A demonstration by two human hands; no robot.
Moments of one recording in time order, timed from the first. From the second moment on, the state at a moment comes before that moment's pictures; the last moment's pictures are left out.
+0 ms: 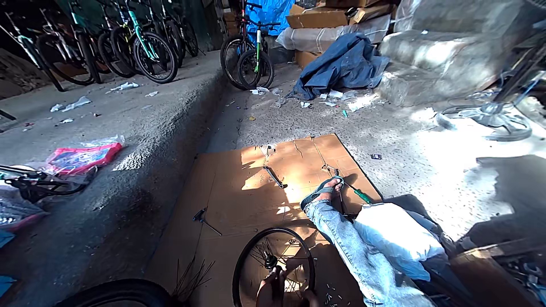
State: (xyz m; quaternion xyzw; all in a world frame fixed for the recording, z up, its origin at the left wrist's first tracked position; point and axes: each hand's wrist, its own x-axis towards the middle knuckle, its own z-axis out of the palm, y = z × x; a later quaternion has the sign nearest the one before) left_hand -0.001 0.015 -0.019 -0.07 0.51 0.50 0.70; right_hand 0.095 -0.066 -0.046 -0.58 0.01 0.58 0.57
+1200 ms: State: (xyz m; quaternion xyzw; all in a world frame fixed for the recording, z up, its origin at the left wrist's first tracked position) left_hand 0.037 -0.017 -0.047 0.02 0.49 0.46 0.75; right_hand 0.171 -0.032 -0.046 -0.64 -0.11 0.55 0.53
